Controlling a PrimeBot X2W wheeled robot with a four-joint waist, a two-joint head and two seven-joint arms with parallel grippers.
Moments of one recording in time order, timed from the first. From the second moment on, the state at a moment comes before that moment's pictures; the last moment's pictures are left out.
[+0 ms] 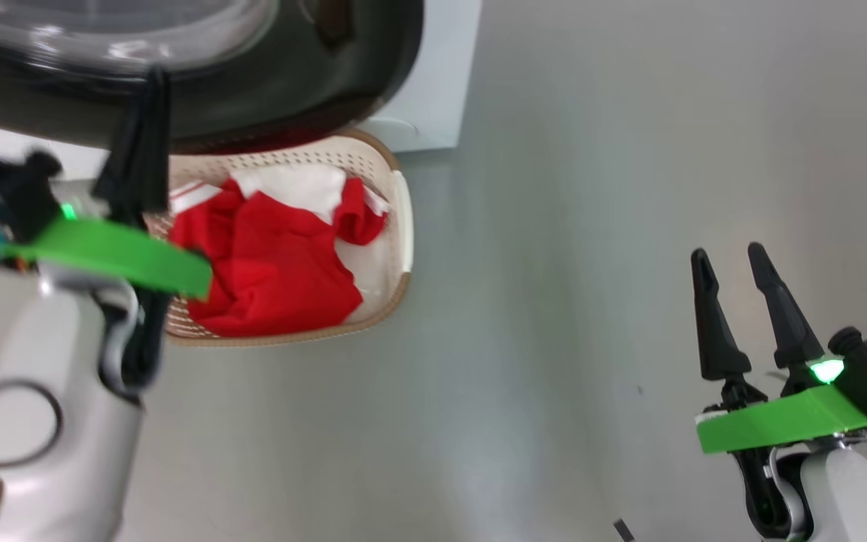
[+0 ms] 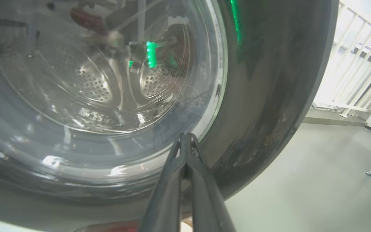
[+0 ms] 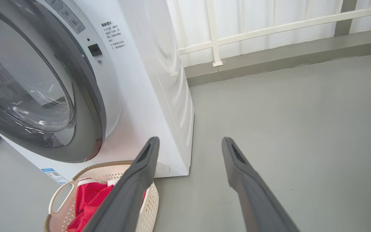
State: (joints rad) left arm -0.79 0.23 -0.21 0.51 -0.55 -0.13 -0.26; right arm -0.18 -0.05 0.00 0.13 0.41 0.12 -0.26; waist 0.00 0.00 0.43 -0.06
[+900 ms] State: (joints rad) left arm -0.25 0.15 -0.02 0.40 -0.36 -0.13 -0.26; right arm 0.03 -0.04 -0.05 0.16 0.37 0.12 -0.26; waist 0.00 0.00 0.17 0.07
